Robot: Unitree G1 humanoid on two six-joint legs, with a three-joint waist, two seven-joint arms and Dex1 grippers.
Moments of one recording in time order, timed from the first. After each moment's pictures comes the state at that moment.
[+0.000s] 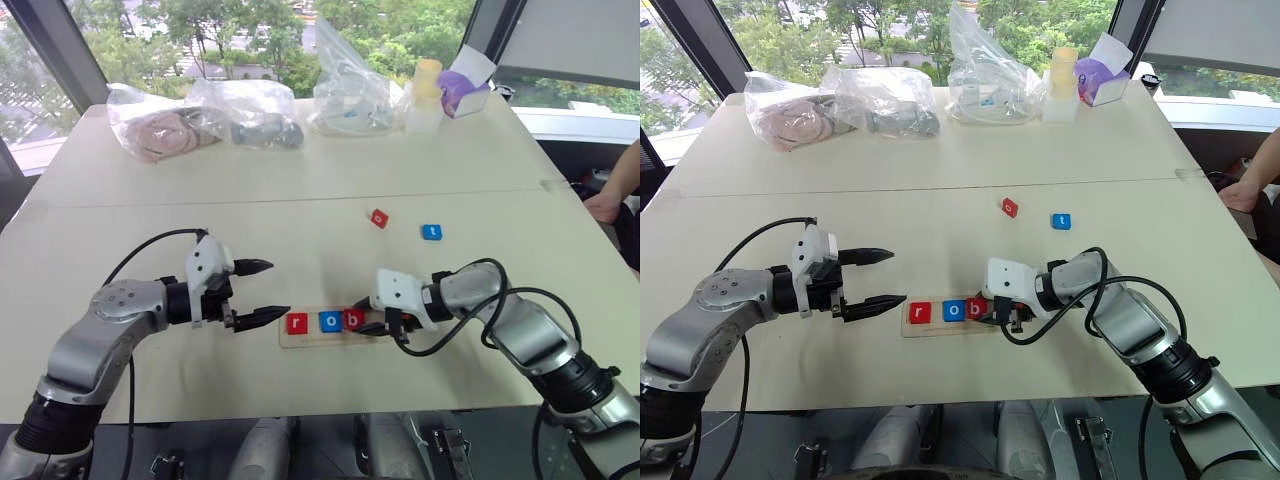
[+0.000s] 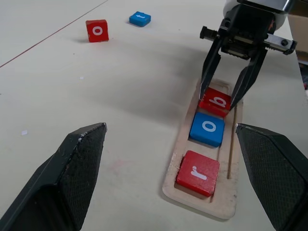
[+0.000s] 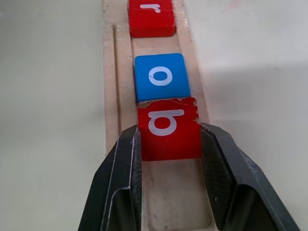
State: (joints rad) left arm -0.17 0.73 0.02 -0.36 -0.53 0.49 -0.98; right arm -0.44 -0.75 0.40 -0.29 0.12 0.52 1.13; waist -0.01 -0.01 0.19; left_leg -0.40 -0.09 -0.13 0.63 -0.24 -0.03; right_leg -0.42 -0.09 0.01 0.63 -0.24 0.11
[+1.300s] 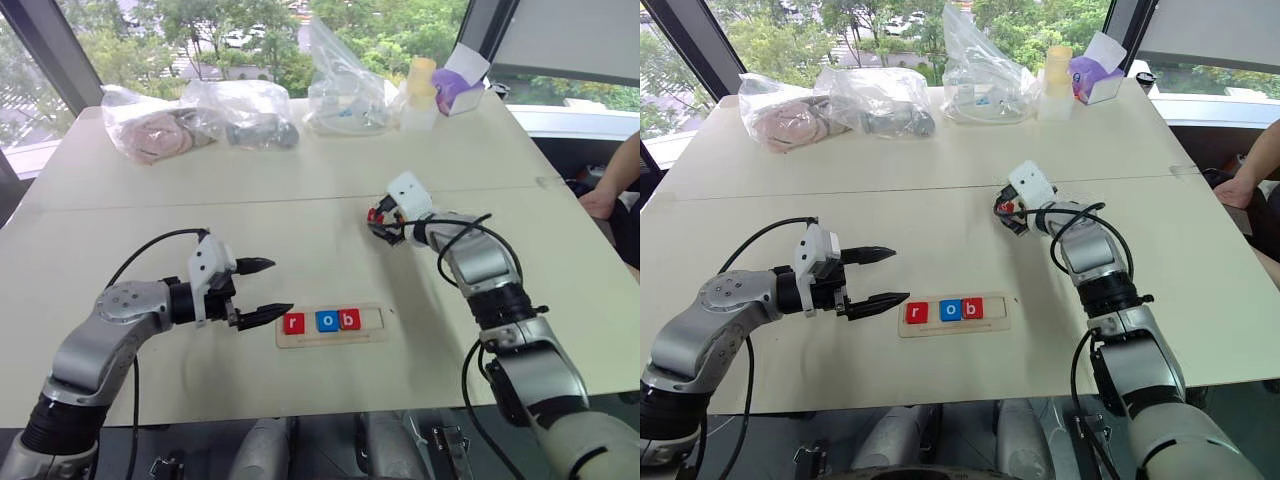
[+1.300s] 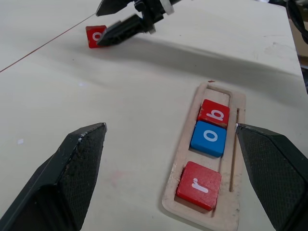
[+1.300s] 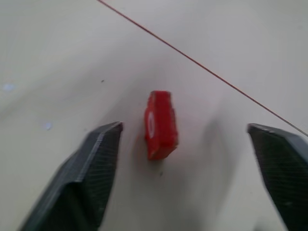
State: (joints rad) left arm -0.17 0.71 0.01 -0.37 -0.53 0.49 -0.95; right arm -0.81 -0.39 0.14 0.40 -0.02 0.61 0.49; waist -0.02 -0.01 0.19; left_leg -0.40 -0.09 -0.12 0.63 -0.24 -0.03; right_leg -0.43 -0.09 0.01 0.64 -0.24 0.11
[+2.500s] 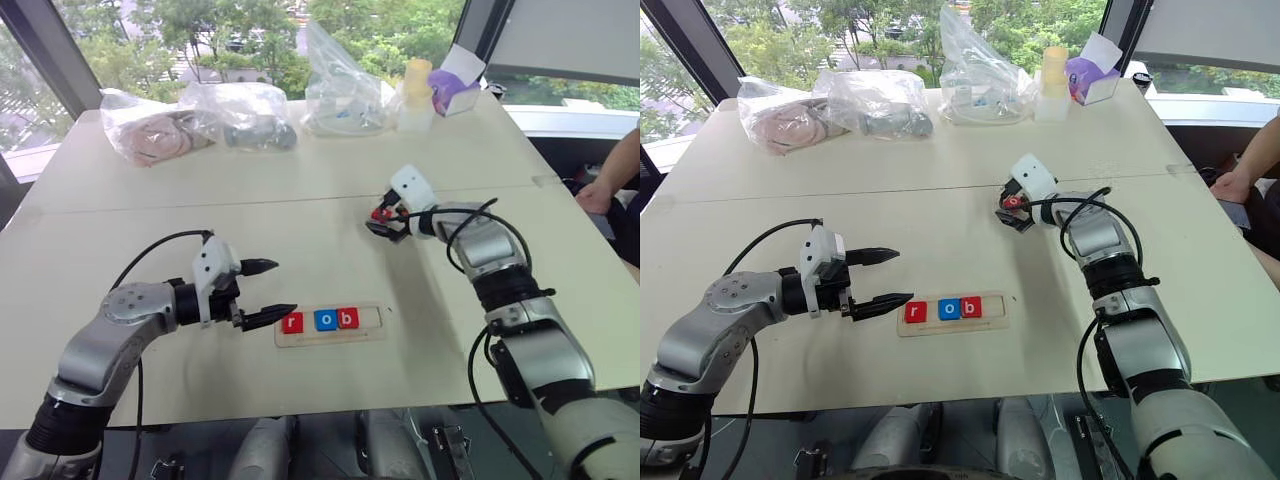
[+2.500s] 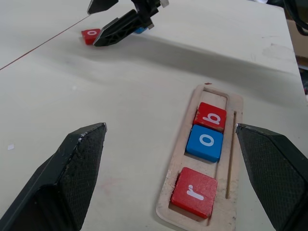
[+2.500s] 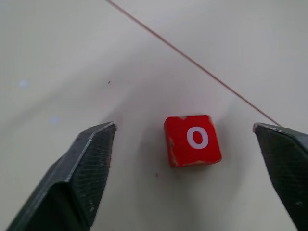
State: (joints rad) left arm -0.17 0.70 -0.01 -0.37 -0.53 0.49 -0.93; right arm -0.93 -0.45 0.18 0.65 -0.02 0.41 0.76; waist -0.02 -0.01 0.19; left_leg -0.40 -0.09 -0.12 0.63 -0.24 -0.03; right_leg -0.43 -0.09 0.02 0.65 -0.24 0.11
